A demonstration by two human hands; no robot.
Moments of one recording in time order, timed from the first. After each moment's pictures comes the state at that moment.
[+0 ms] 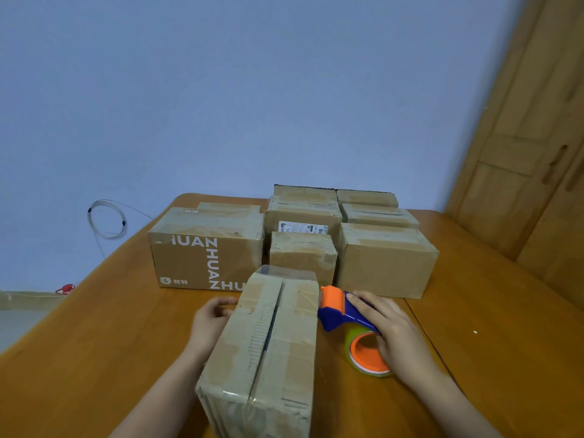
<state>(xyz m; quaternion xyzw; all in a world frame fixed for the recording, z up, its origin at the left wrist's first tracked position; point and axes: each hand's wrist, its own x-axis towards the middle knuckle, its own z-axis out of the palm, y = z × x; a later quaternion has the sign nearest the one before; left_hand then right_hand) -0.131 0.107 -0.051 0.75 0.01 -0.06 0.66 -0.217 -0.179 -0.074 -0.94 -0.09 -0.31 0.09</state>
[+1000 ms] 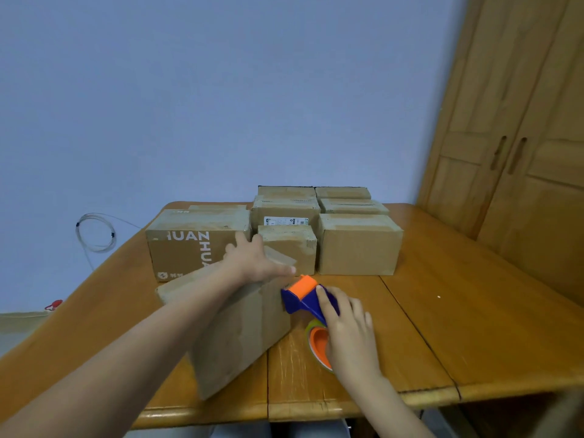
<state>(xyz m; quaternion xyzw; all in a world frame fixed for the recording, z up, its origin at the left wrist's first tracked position) -0.151 0.056 0.041 0.97 -0.16 -0.07 0.19 -0.271 -0.086 -0.074 -0.95 0.07 -0.29 0.04</state>
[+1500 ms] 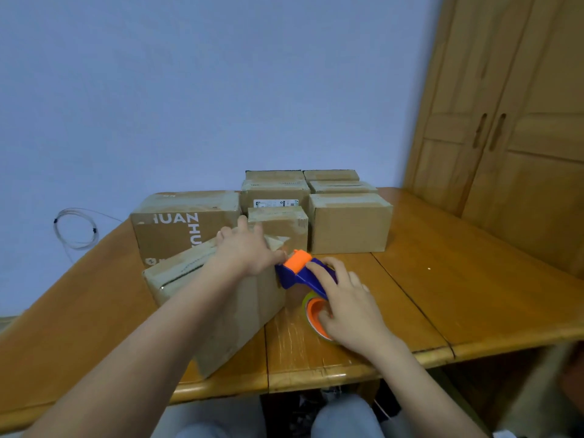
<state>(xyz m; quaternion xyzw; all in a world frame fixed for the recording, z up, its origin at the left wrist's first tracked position) -0.164 0.052 0.017 0.98 -0.20 0.02 0.05 -0.287 -0.093 -0.064 -0.97 0.01 -0.22 0.09</state>
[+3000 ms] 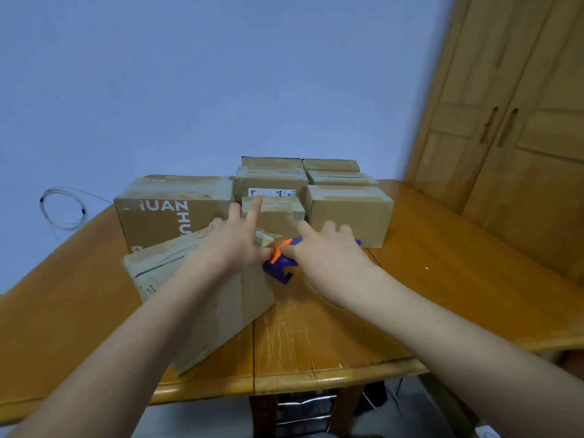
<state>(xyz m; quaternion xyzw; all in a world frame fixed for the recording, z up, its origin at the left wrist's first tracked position) -0.151 0.057 0.012 0.96 -0.25 0.02 0.10 -0.262 -0.063 0.033 -0.98 0.01 -0.07 -0.20</state>
